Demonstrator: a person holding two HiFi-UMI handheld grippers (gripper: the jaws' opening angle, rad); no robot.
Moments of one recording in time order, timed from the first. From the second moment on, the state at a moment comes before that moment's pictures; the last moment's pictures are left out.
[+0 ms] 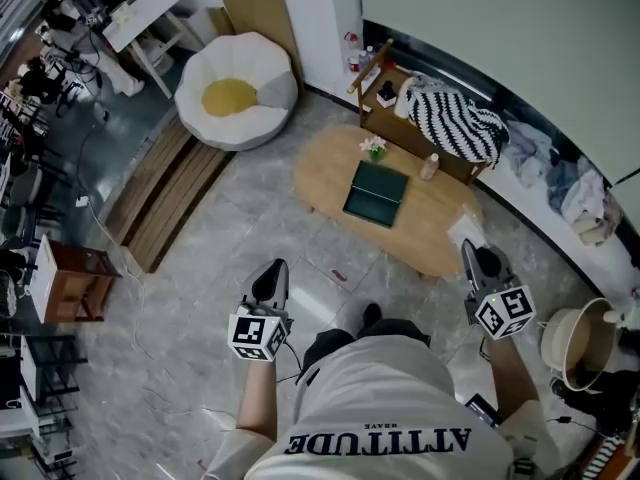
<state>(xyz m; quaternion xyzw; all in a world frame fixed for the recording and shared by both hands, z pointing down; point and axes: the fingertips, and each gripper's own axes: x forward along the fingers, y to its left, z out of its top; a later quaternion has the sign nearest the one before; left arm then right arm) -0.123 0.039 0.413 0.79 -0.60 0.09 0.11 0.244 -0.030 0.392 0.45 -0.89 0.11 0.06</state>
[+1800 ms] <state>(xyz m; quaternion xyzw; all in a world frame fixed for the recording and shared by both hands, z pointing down) -0.189 -0.231 0.483 0.87 -0.45 0.14 0.14 0.144 -0.182 0.461 0.54 -0.82 0.19 0.11</state>
